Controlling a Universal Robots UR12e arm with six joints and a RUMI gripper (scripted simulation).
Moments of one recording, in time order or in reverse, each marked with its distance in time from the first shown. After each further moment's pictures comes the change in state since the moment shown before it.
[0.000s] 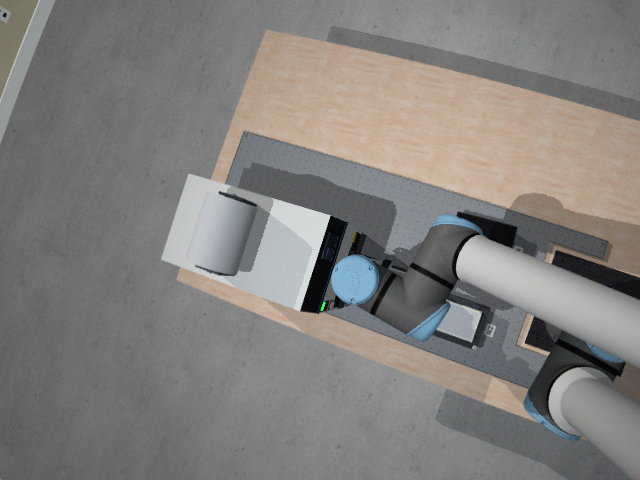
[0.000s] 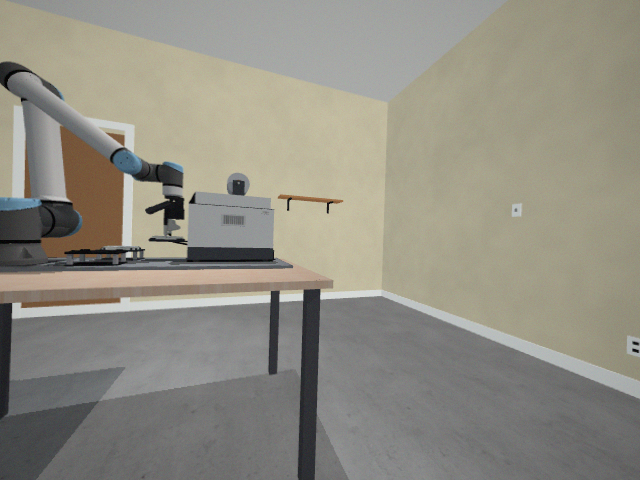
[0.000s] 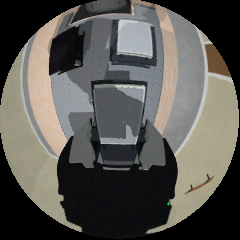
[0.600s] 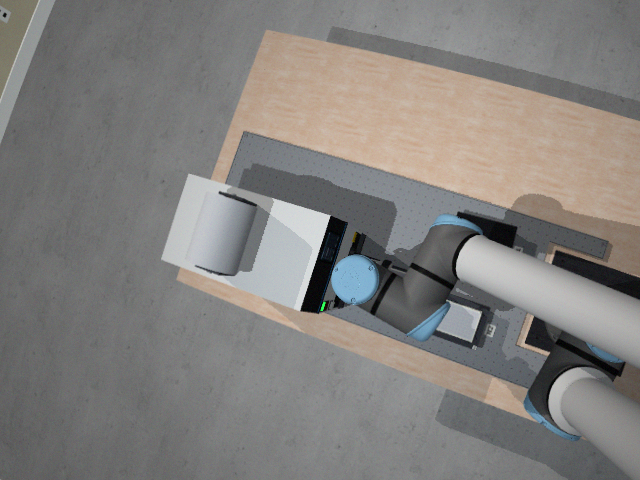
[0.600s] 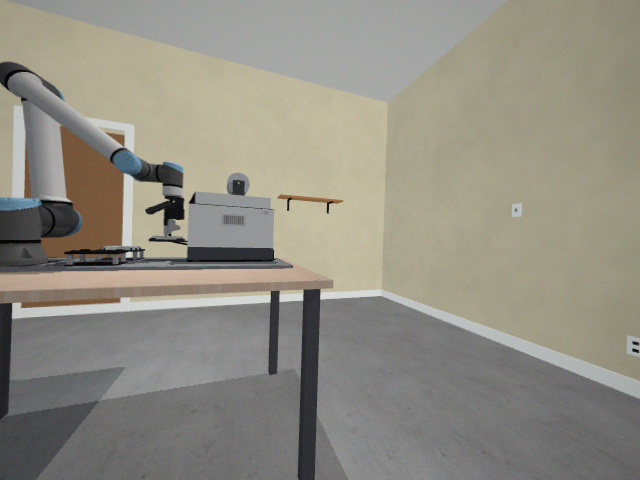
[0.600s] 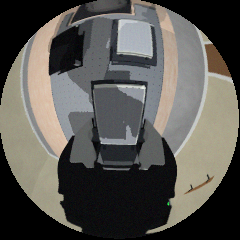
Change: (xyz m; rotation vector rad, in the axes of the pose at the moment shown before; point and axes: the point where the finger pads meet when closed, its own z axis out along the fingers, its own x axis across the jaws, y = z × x) arm 0.000 0.000 0.001 0.000 0.000 0.000
